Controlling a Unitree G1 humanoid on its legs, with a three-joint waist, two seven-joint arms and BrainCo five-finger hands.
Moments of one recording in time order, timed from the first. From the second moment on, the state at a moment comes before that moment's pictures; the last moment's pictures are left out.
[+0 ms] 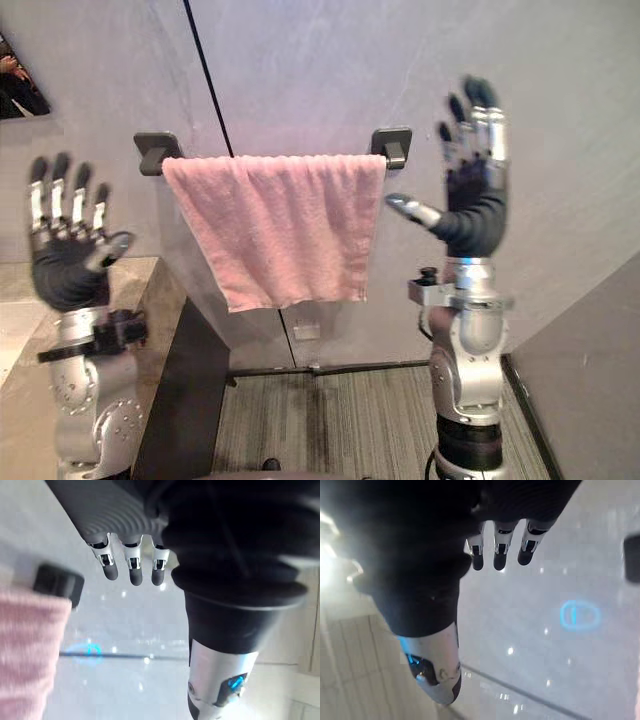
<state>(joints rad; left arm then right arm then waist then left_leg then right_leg) 0.09 0.17 0.06 -0.57 -0.45 -0.23 0.04 -0.20 -0.13 0.00 -0.50 0.27 -0.20 0.05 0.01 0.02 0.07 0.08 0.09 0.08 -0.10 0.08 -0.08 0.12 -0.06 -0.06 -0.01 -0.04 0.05</state>
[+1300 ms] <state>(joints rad) -0.11 0.25 -0.18 0.10 -0.30 -0.12 -0.10 -0.25 -0.28 0.36 0.08 0.22 -0.06 0.26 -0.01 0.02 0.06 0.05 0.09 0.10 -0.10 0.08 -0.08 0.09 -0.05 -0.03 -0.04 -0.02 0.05</state>
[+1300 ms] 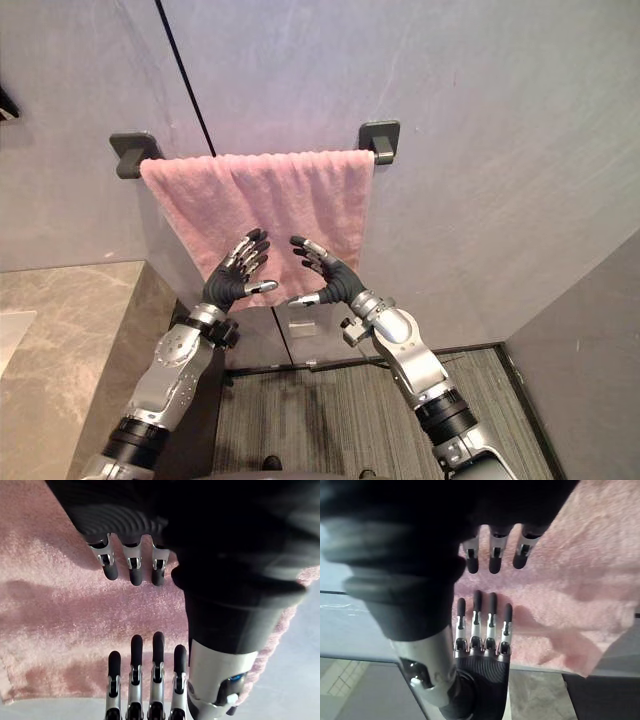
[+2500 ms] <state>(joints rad) -0.04 0.20 0.21 0.13 -0.14 -0.12 0.05 -0.12 -0.18 -0.16 0.10 0.16 -0.07 0.09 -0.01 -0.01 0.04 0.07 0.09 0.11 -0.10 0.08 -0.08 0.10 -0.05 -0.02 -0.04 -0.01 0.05</state>
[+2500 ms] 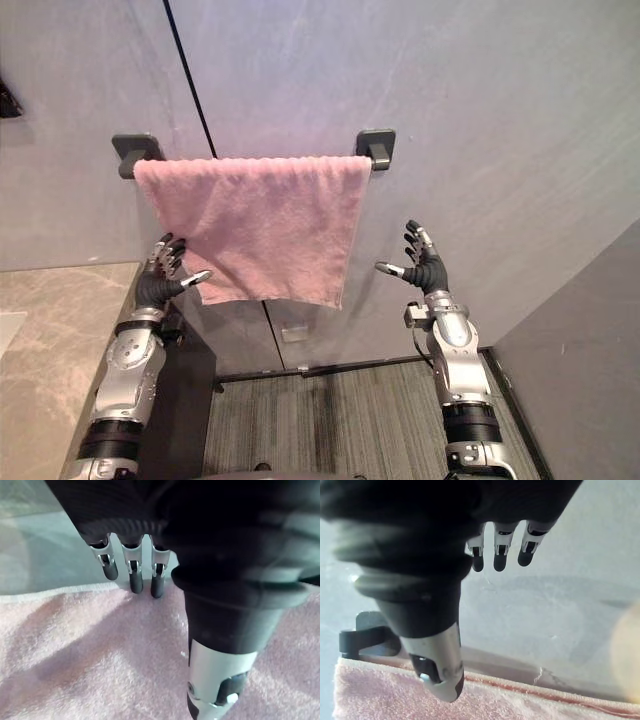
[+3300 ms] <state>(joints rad) 0.31 0.04 0.22 0.19 -0.10 -0.12 -0.02 0.23 -0.09 -0.28 0.12 -0.05 -0.07 0.06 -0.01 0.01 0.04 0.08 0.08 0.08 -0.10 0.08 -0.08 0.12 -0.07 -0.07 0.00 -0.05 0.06</state>
